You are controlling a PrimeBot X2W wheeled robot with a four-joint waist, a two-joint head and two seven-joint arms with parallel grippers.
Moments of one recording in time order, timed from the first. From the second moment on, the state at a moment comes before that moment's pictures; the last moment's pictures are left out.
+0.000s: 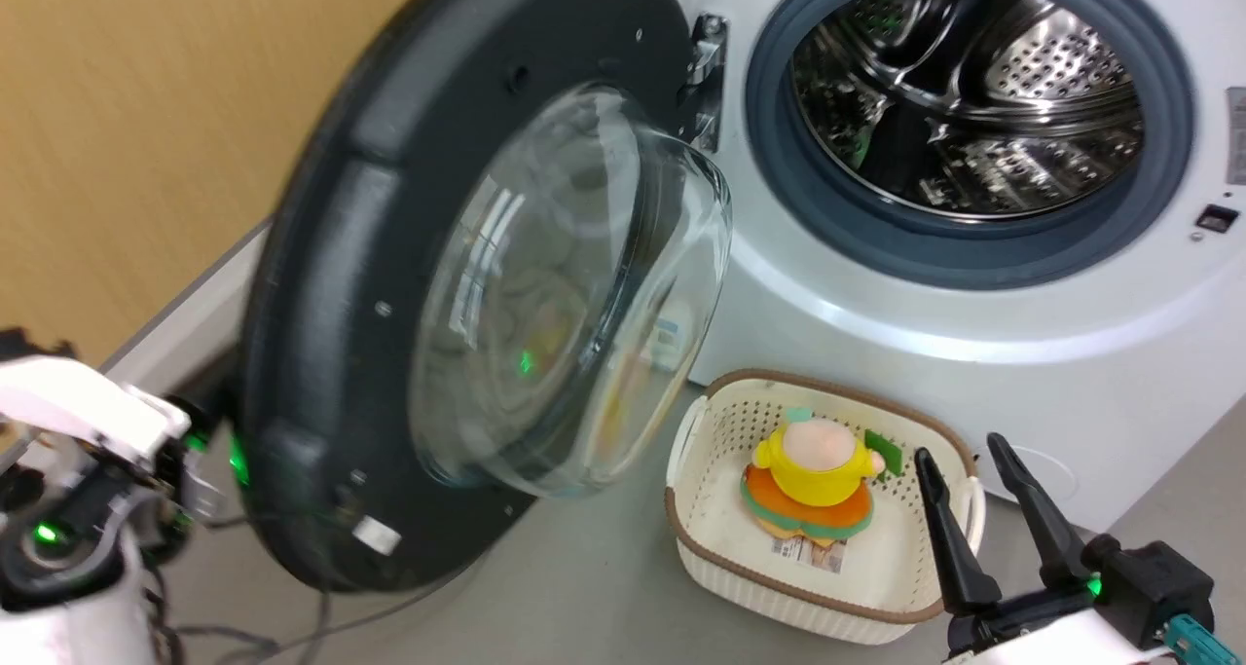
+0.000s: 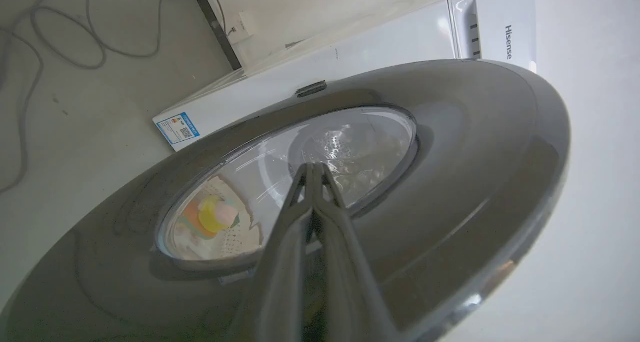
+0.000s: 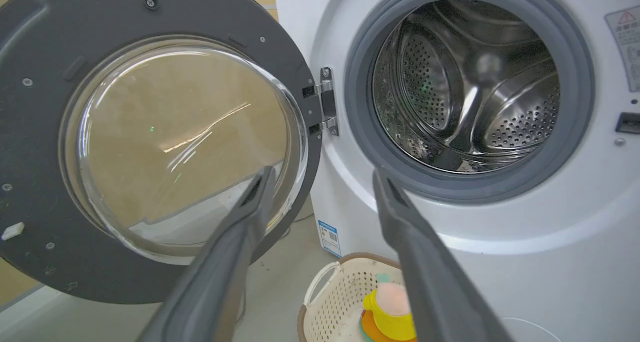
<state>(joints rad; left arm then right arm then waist) -0.41 0.17 0.40 0.21 -1.18 0.03 0.81 0.03 -0.14 0.14 0.02 0.27 0.13 -0.26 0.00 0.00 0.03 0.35</state>
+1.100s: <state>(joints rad) -0.05 0.05 -0.19 -0.09 -1.61 0.08 0.33 0.05 -0.14 0.10 0.03 0.27 0.13 -0.26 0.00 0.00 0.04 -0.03</state>
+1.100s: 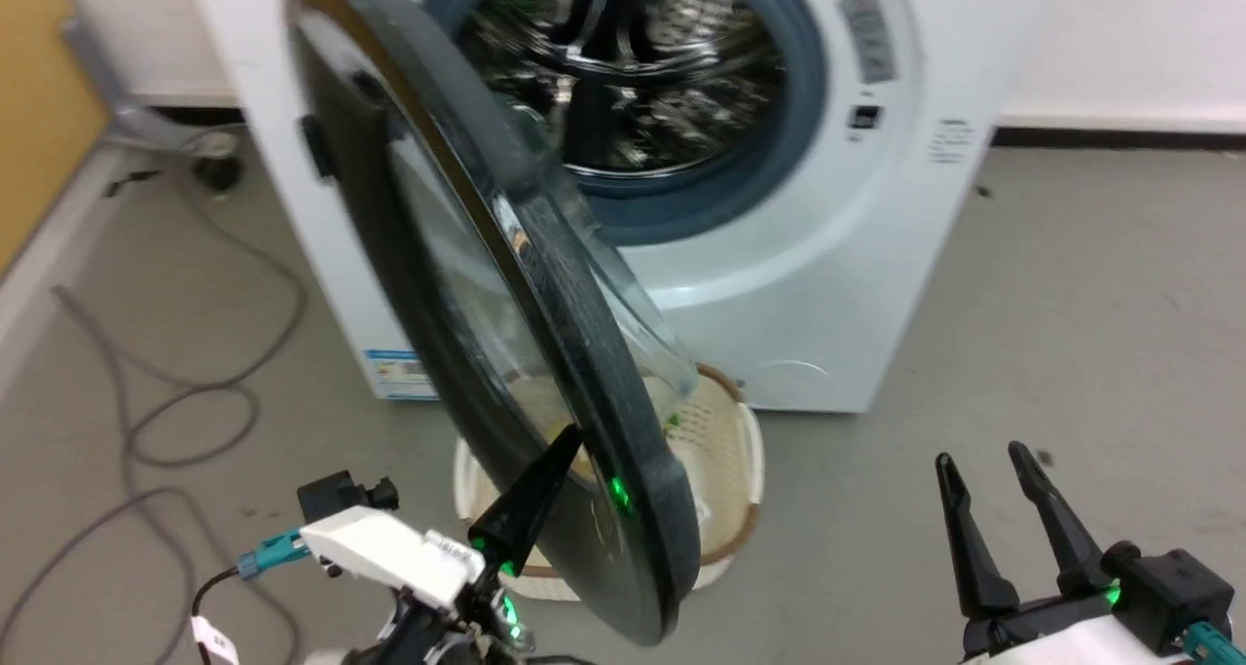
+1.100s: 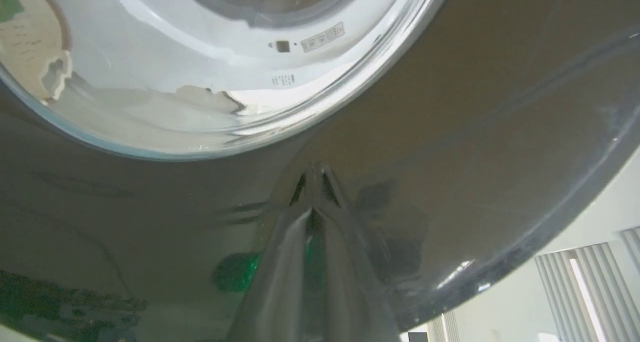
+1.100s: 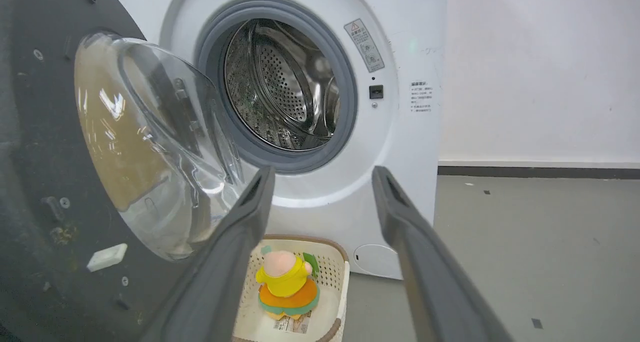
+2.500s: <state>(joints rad) -0.62 0.14 -0.68 0.54 -1.44 -0.12 -0.22 0.01 -0.11 0.09 0.03 0.28 0.13 -0.26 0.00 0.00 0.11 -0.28</state>
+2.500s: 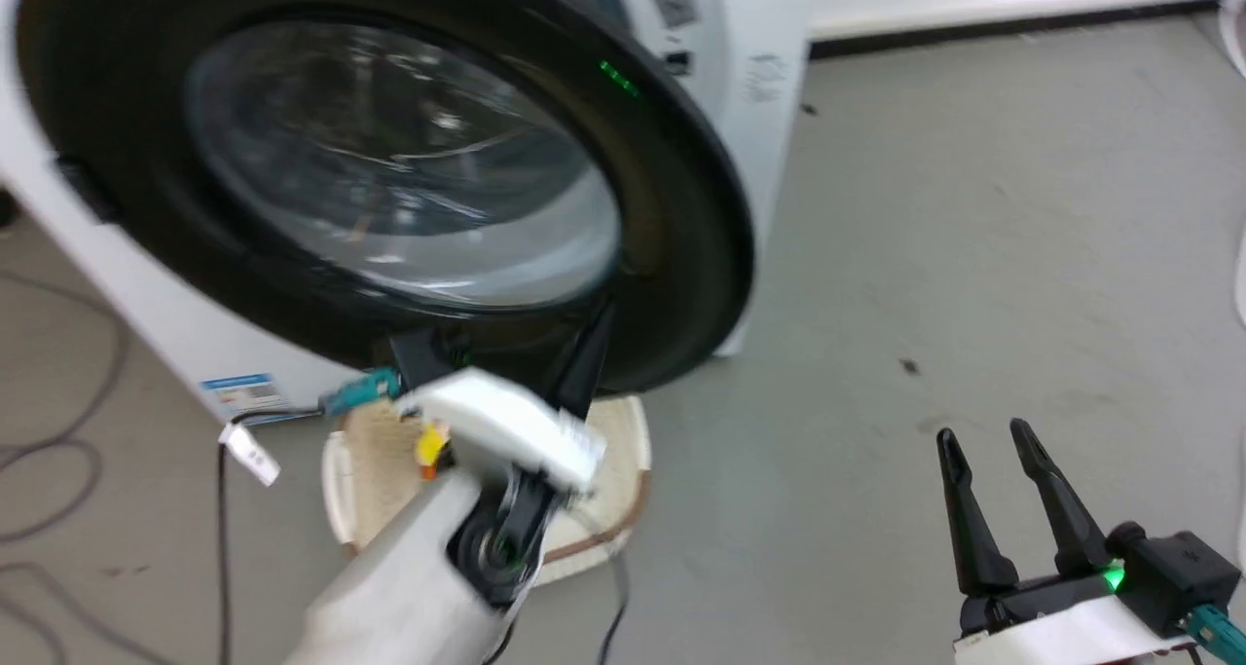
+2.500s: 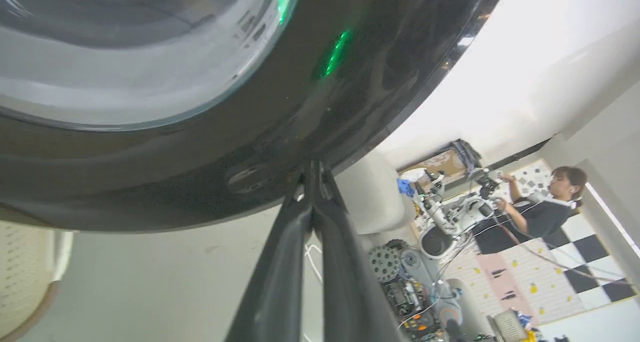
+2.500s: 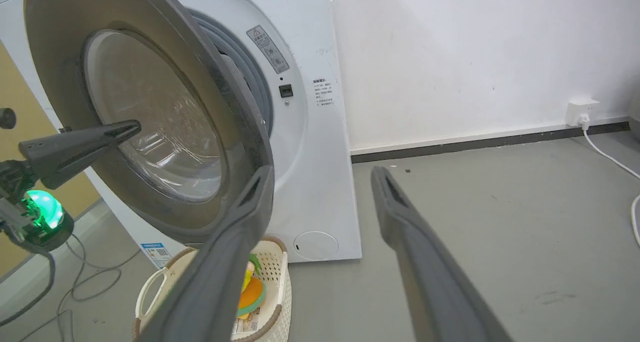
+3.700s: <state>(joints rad) 0.06 0.26 -0.34 -0.02 -0.33 0.19 -0.26 0.08 -0.13 0.08 0.05 0.28 0.13 -0.26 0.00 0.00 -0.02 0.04</state>
